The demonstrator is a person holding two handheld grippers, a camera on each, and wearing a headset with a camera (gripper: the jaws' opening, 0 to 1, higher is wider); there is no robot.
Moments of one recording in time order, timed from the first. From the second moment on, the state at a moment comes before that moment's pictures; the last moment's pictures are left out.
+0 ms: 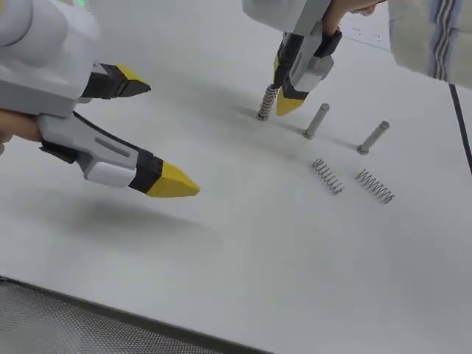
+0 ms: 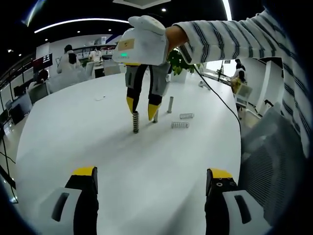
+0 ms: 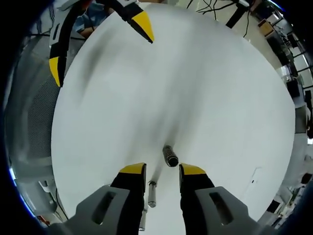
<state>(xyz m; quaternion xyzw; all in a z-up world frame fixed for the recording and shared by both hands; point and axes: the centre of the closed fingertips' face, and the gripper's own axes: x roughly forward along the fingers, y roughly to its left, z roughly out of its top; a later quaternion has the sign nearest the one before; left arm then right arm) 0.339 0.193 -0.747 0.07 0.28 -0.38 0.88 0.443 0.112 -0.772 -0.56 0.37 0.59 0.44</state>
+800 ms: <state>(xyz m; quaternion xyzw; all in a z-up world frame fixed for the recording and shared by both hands) 0.336 0.188 -0.738 0.07 0.27 -0.39 0.88 0.416 0.036 -0.731 -0.51 0.36 0.58 0.53</state>
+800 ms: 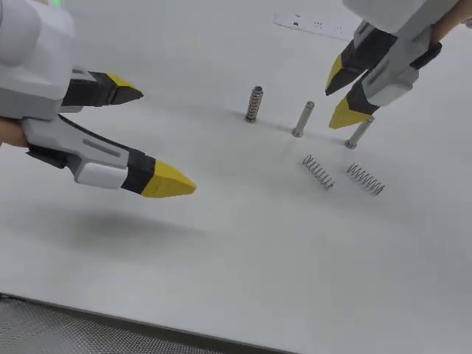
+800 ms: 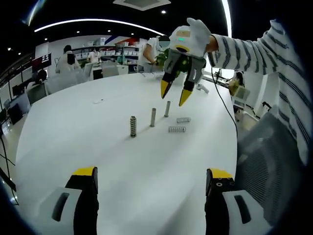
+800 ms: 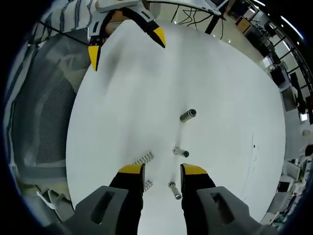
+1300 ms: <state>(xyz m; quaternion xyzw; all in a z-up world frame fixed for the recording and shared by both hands) 0.330 0.195 -0.736 0.07 0.28 -0.38 0.88 0.415 0.026 -0.704 -0.42 0.34 0.53 0.65</state>
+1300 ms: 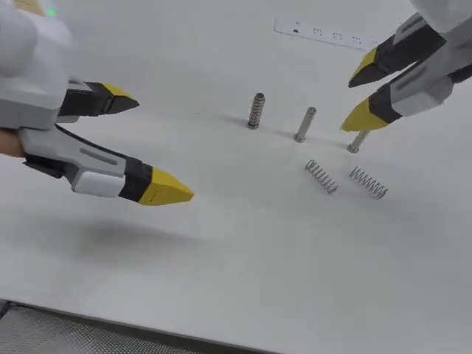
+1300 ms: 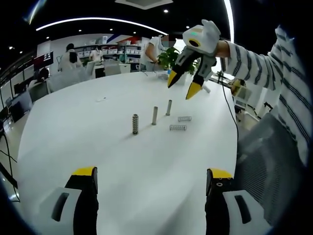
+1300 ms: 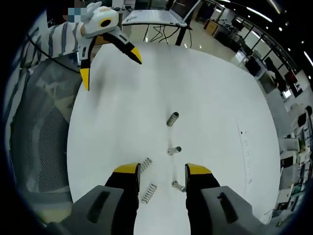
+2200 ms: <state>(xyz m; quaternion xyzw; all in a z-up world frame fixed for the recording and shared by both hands) 0.319 0.196 -0.732 0.06 0.28 -0.39 0.88 0.371 -0.032 -0.719 -0.25 0.34 0.46 0.78</state>
